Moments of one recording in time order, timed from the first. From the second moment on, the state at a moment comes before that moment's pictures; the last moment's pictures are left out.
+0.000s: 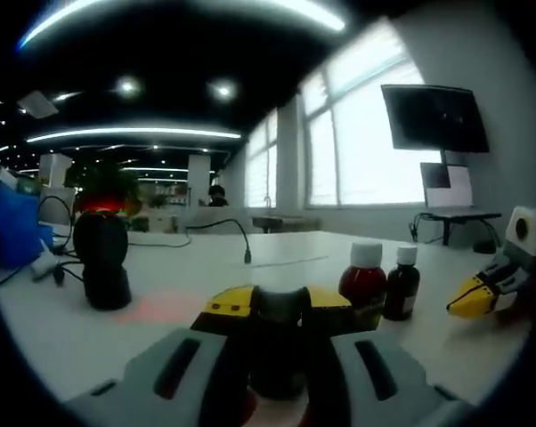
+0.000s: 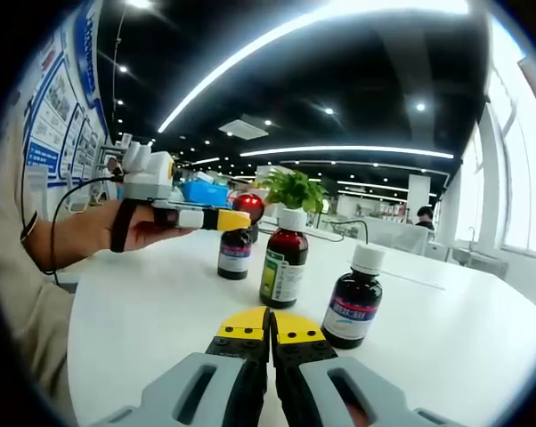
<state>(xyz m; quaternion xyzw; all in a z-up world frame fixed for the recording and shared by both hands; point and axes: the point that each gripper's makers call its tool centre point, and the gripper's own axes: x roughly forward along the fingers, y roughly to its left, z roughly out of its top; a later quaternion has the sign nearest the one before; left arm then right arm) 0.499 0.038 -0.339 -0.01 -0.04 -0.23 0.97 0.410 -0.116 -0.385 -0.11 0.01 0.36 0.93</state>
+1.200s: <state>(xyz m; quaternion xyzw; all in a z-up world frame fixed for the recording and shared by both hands) 0.498 0.029 -0.340 -0.03 0.00 -0.42 0.91 0.412 -0.117 -0.387 -0.11 0.01 0.36 0.93</state>
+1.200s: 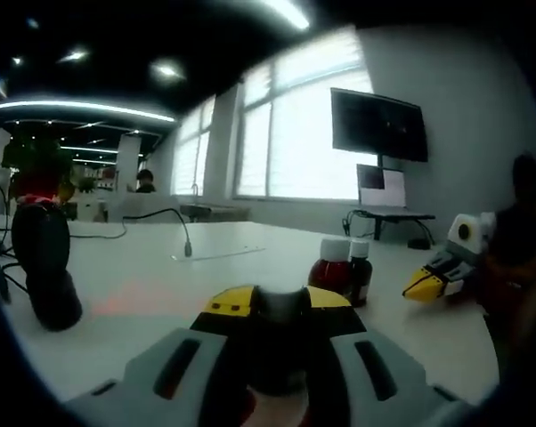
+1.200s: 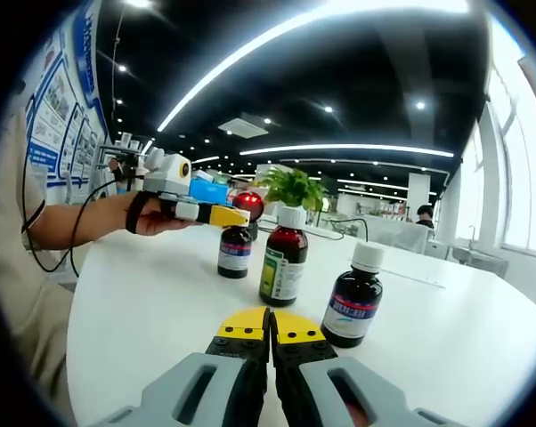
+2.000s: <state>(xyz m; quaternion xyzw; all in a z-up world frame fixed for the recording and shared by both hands) 0.501 0.029 -0.342 -0.02 0.00 -0.45 0.89 0.412 -0.117 -0.386 -0.11 0.01 0.36 0.93</state>
